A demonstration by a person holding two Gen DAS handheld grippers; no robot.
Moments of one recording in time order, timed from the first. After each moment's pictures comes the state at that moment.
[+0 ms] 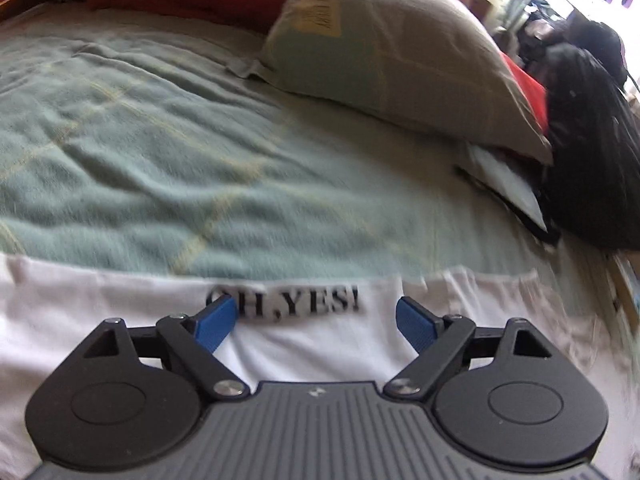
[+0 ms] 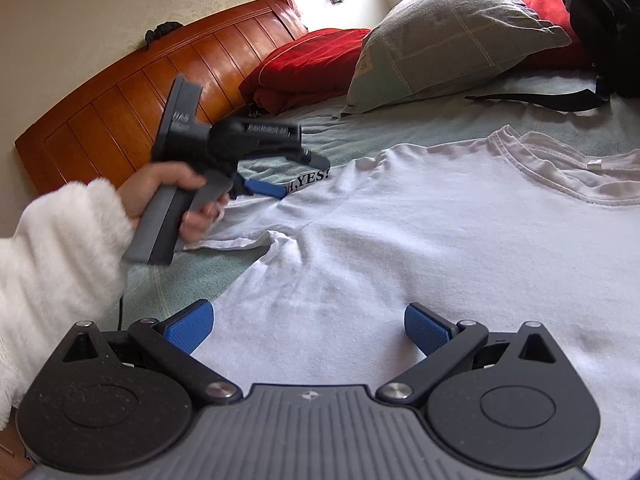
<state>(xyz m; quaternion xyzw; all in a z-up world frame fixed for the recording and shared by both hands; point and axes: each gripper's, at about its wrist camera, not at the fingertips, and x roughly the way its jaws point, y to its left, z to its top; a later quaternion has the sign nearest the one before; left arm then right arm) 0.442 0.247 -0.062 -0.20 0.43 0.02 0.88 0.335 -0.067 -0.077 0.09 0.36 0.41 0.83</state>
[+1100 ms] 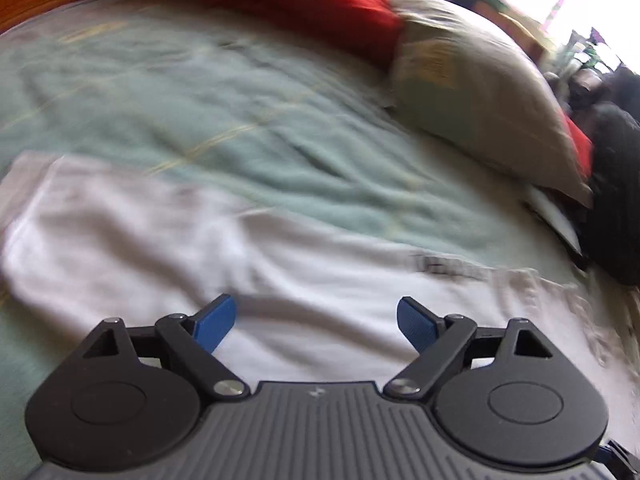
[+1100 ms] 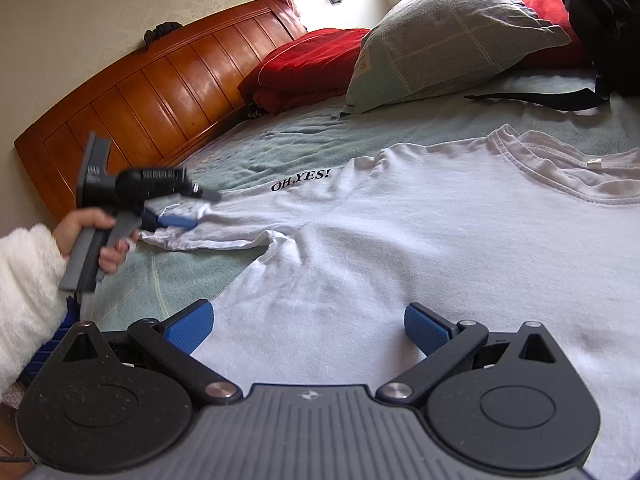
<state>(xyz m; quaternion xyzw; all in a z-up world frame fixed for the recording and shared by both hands) 0.324 0.348 -0.063 -0.25 0.40 0.10 0.88 0.334 -0.067 -0.077 0.09 0.36 0.41 0.83</state>
